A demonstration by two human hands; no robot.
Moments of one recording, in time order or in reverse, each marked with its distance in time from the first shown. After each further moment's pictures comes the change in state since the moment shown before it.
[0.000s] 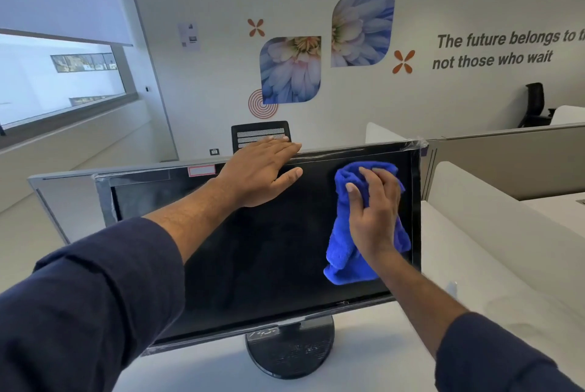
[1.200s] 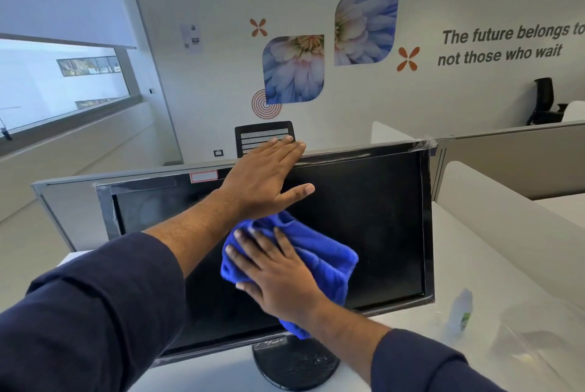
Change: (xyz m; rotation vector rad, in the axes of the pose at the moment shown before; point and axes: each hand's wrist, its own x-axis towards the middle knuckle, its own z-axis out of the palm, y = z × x) left_hand -0.001 0.000 0.007 0.099 0.029 0.050; right_hand -0.111 -0.060 0.088 -0.380 -0.681 -0.760
